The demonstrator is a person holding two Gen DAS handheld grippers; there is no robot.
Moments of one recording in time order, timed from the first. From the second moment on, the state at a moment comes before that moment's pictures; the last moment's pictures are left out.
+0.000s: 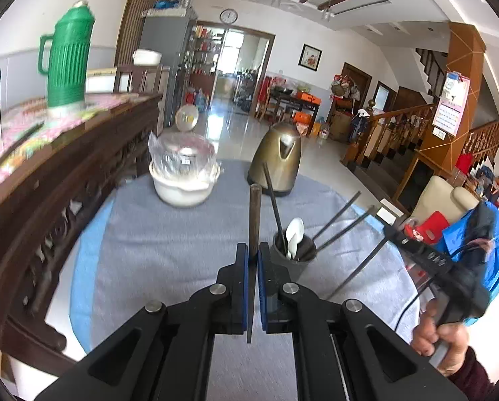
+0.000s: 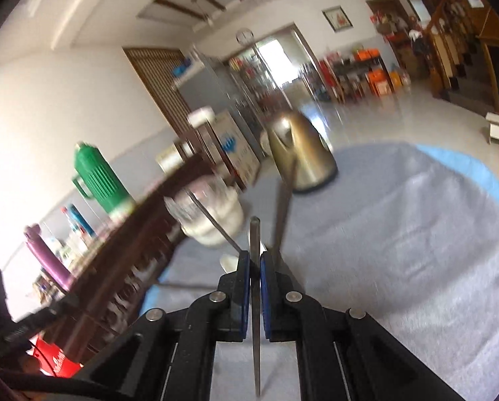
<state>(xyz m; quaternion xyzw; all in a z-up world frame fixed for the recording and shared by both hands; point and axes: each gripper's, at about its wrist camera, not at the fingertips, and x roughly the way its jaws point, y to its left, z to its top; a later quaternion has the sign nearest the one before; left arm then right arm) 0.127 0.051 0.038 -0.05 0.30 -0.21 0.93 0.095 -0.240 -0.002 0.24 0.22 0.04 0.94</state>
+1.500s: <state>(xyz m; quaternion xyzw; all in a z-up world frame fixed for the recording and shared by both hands) 0.240 0.015 0.056 -0.04 0.29 -0.25 0.92 0.161 -0.223 0.042 0.14 0.20 0.00 0.97</state>
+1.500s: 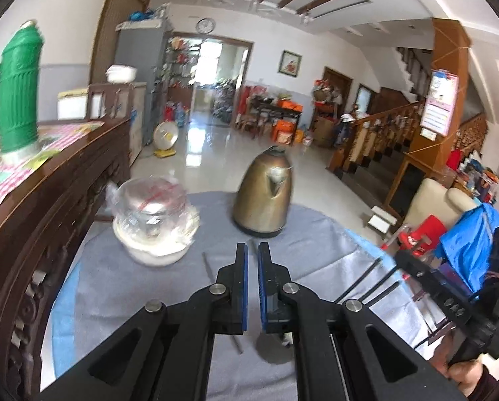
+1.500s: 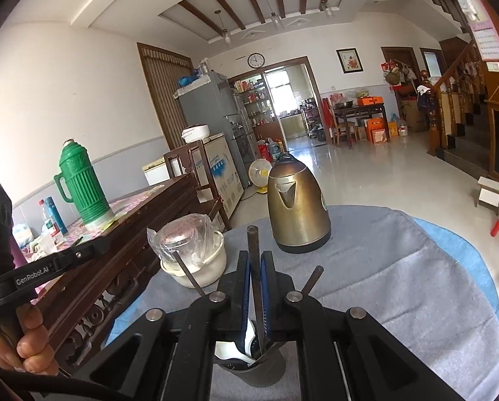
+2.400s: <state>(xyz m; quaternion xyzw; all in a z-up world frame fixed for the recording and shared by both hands) 0.277 0.018 -0.065 -0.01 0.46 -0.23 0.86 0.110 -0.262 0.033 0.23 0.17 0.02 0.96</state>
